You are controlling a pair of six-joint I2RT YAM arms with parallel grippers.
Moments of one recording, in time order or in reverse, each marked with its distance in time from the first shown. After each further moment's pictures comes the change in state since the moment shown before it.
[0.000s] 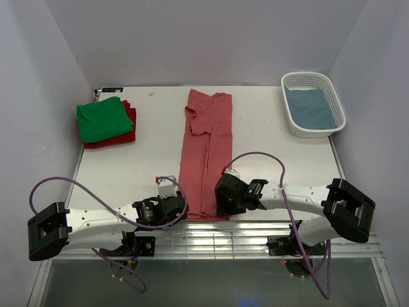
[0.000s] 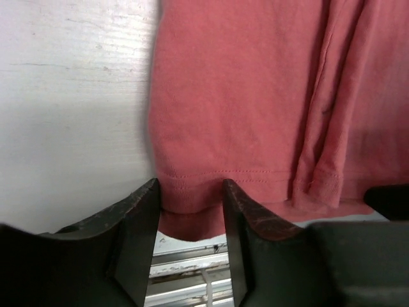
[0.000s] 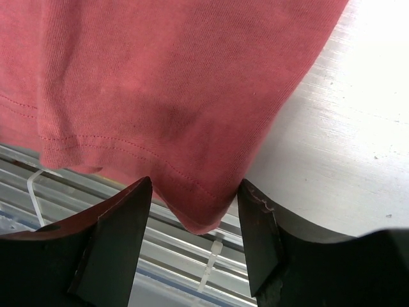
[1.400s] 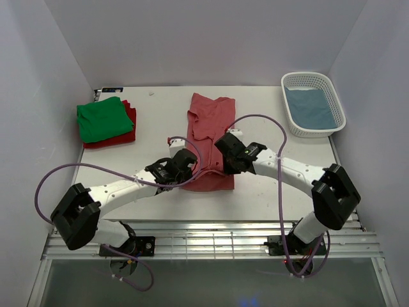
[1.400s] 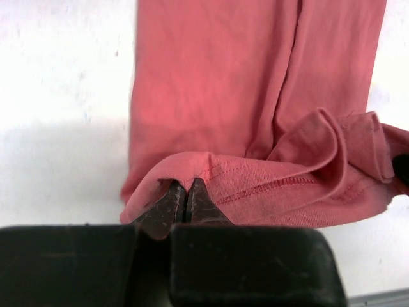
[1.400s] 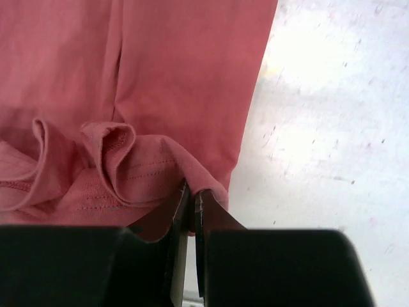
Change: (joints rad) left arm 0.339 0.304 0.399 0.054 0.089 0.374; right arm -0.248 0.136 0.388 -0.181 0.214 -0.220
